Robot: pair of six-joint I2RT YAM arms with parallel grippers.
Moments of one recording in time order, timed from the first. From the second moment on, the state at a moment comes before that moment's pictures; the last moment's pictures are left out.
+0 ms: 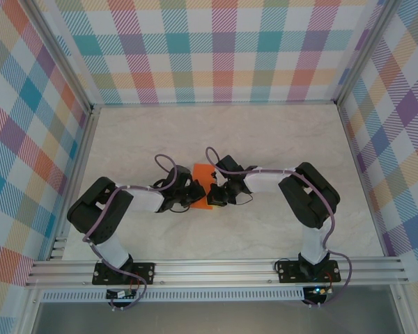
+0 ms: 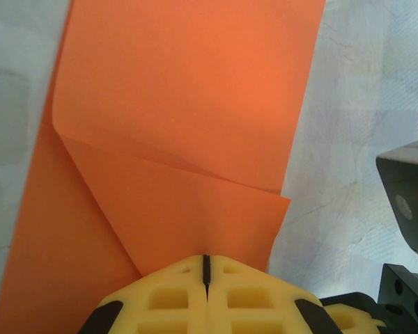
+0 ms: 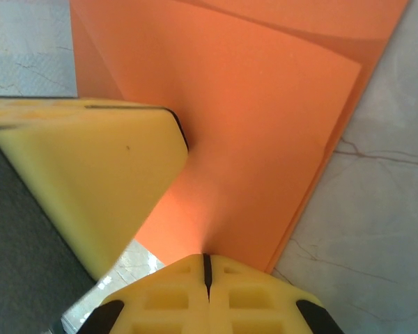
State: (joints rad) left arm -0.59 1.69 0.65 0.24 0.25 -1.00; right arm 0.74 1.90 1.03 -0.30 -0.52 0.70
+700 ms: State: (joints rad) left arm -0.47 1.73 0.69 0.21 0.28 -0.91; right arm 0.74 1.88 0.99 -0.26 -0.51 0.68
